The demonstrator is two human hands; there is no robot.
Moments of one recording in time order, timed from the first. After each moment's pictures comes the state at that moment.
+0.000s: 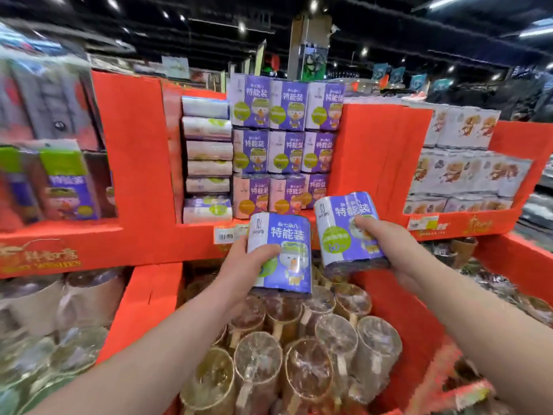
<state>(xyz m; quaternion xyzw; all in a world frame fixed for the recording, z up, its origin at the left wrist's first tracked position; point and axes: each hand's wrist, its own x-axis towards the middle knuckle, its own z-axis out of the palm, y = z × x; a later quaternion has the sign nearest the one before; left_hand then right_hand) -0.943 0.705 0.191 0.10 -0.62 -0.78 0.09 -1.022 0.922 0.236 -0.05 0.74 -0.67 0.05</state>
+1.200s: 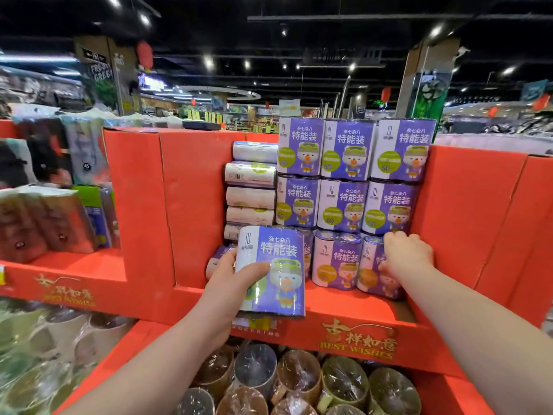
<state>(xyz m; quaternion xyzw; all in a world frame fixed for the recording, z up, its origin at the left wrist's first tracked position) -1.033 0.679 0.232 0.18 -0.61 -0.72 0.29 -1.299 0.840 0.247 -0.21 0.96 0.08 -0.18</state>
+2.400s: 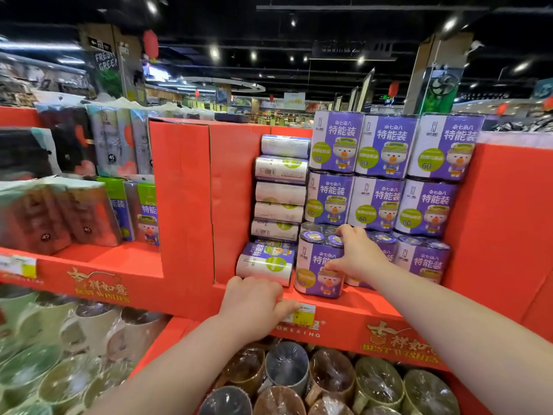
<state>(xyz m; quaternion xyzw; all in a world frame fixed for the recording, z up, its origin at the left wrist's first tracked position) -1.026 0.629 0.207 0.20 -0.98 0.00 0.08 -1.212 0.739 0.245 -0.34 0.93 -0.16 -0.03</state>
